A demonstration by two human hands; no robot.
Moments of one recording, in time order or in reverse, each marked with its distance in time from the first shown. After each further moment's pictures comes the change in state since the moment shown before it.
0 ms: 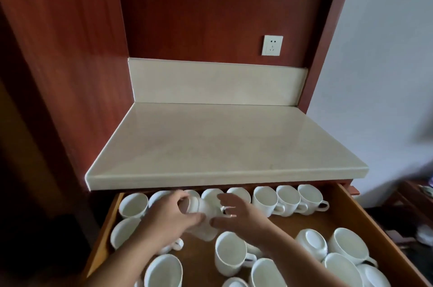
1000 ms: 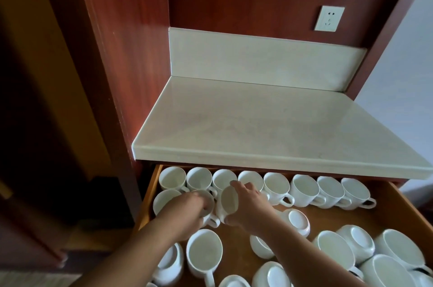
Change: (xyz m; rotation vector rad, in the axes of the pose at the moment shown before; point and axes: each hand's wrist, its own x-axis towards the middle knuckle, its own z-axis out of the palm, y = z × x) left_hand 0.007 -0.090 -0.007 0.490 -0.216 0.230; right_hand 0.044 -0.011 0.082 -0.644 -0.007 -0.027
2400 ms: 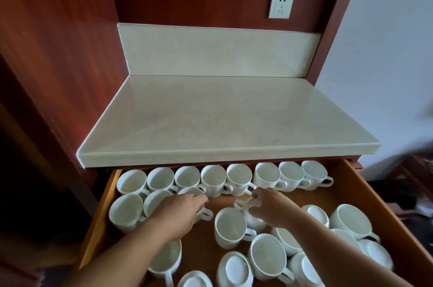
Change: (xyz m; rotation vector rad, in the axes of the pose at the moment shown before) left_hand 0.042 0.063 0.035 0.190 -0.015 0.148; right_hand -0.031 0.137 -0.051 0.004 -0.107 0.235
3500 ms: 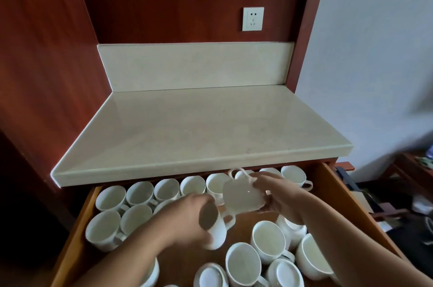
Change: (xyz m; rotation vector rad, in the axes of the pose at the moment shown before) left_hand 0.019 0.086 -0.050 -0.282 -0.095 -0.051; right_hand -0.025 0.049 -0.071 1.191 -0.095 0.032
